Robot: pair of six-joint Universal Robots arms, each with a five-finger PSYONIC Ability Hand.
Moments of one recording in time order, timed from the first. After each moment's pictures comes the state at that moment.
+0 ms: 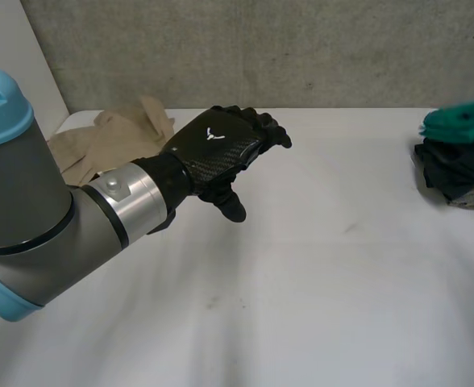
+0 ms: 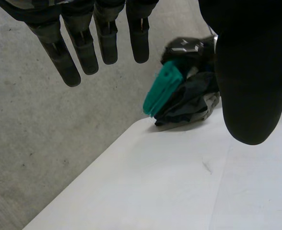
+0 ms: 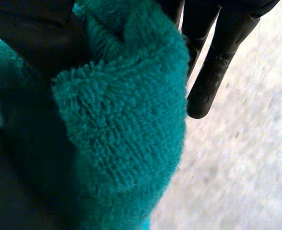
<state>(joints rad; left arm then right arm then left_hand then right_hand) 4.16 -1.83 -1.41 3.17 -1.08 3.38 1.25 -0.70 1.09 -0.80 0.88 2.95 0.35 0.31 0.32 0.31 0.13 0.93 1.17 1.18 1.19 0.94</state>
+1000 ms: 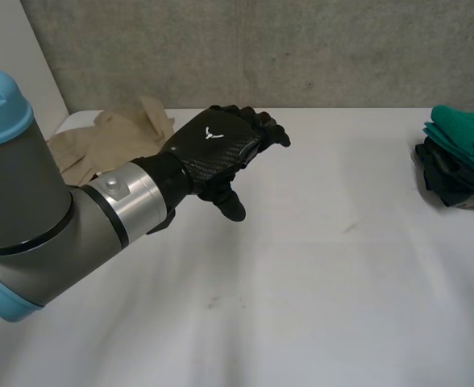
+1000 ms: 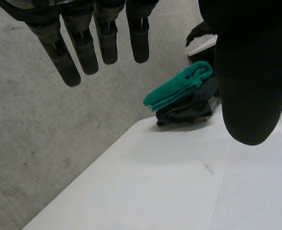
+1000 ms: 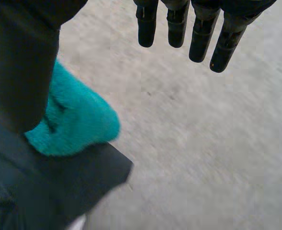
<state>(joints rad) 4.16 -1.82 -1.41 3.17 -1.09 3.37 1.04 -1.05 1.39 -0.49 0.92 2.91 0.35 0.31 0.32 0.31 0.13 0.20 0.22 0.22 0.24 0.06</state>
